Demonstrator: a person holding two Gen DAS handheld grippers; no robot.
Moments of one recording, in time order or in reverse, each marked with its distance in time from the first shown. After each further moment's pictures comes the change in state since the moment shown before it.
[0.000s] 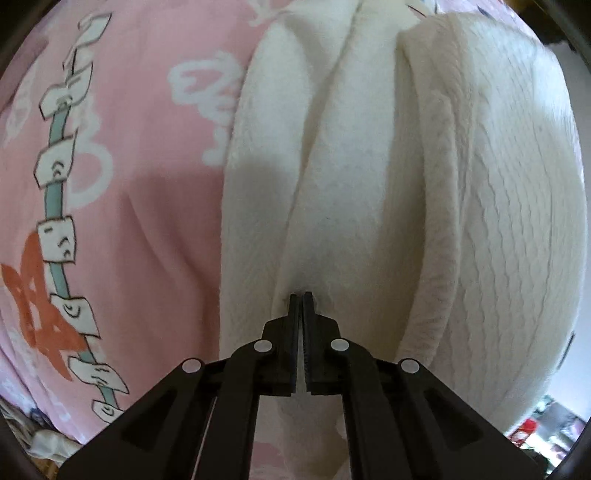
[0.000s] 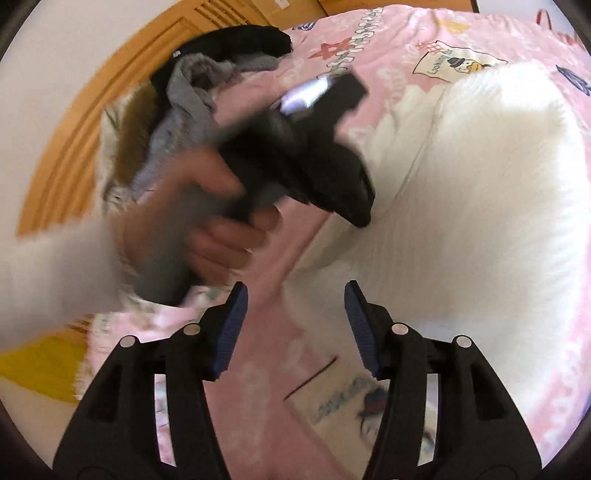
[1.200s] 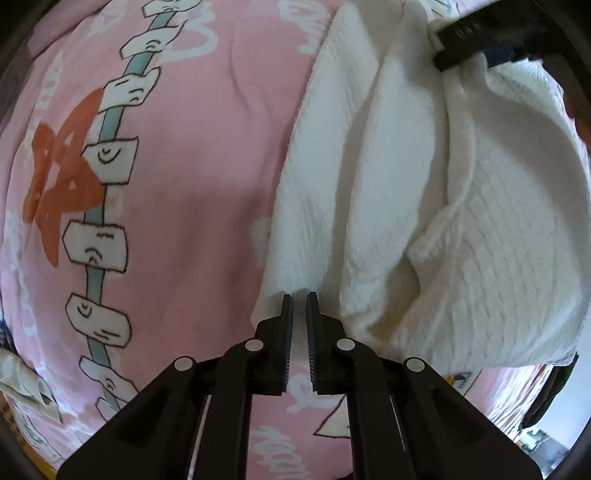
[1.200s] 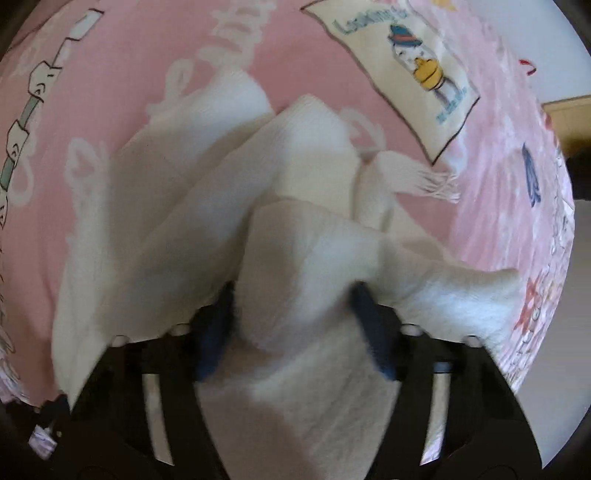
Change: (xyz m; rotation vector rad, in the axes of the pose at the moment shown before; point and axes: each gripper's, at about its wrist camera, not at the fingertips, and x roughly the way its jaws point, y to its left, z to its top) left arm -0.002 0.029 -0.151 -0.166 -0.080 0.007; right arm 0.191 -0.092 0.163 -0.188 0.460 -0.739
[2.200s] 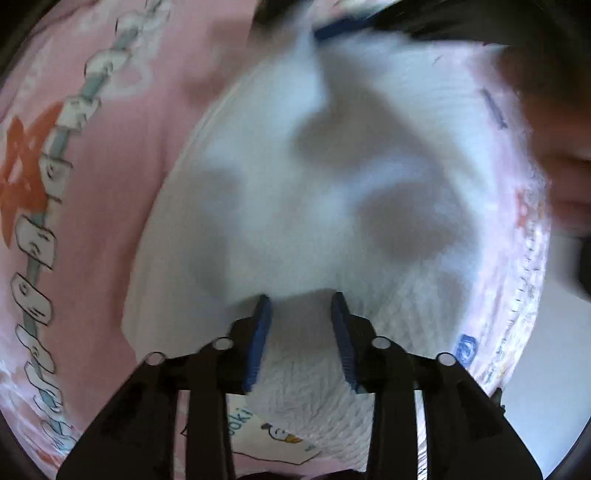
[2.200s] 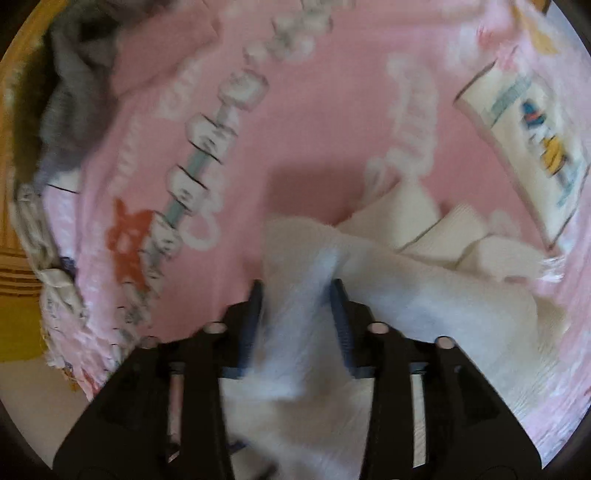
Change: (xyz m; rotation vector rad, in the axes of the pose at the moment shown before) left arm -0.059 -0.030 -0.022 -0.193 -0.043 -0.184; right arm -0.082 0.033 0.043 -0.077 -0.138 0.609
